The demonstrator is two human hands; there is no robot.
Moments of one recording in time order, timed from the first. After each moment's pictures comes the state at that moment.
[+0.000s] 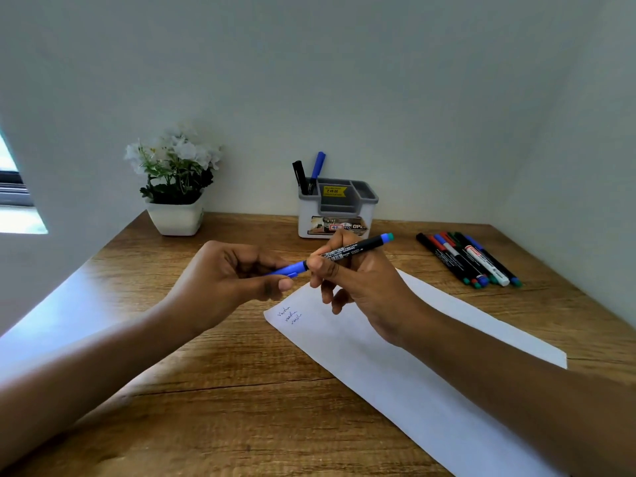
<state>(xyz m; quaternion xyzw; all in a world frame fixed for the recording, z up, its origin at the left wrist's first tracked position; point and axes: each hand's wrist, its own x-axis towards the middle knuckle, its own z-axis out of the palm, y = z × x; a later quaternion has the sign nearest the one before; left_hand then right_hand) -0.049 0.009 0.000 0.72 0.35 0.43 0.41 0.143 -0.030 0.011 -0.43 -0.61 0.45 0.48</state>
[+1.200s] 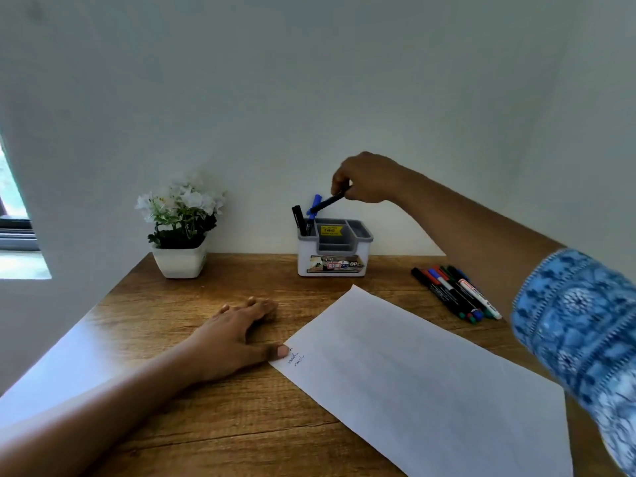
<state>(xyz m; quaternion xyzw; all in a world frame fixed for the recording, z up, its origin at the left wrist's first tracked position) -0.055 0.033 -0.010 0.84 0.51 0.03 0.20 0.189 0.111 0.153 -0.61 -0.78 -0.15 0.04</state>
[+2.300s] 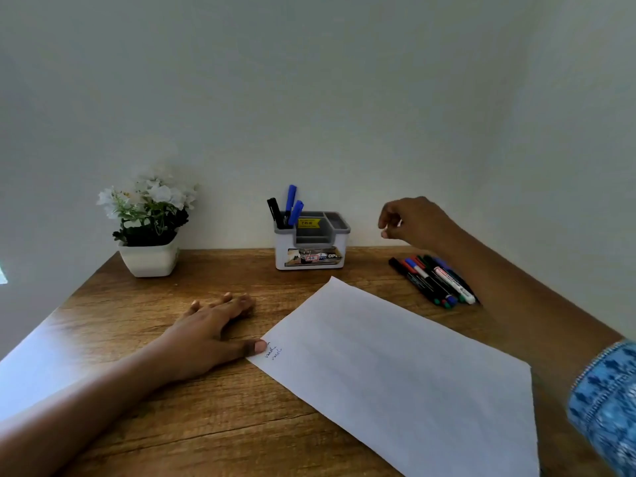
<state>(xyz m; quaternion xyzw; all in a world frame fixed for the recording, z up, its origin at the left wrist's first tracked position) -0.060 0.048 -0.022 0.85 0.49 0.02 0.17 0.284 0.056 0.080 -0.70 -0.69 -0.06 0.17</state>
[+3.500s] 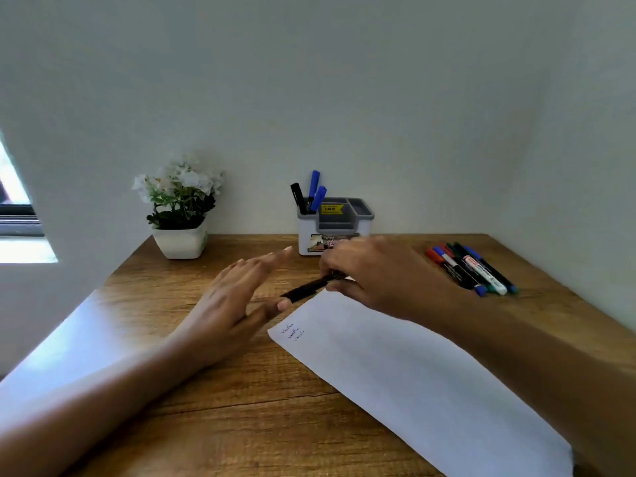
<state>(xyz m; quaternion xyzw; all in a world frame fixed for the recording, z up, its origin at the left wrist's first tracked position) -0.057 0.020 -0.018 0.88 0.33 0.33 0.09 0.170 -0.025 0.049 -0.47 -0.86 -0.19 0.10</state>
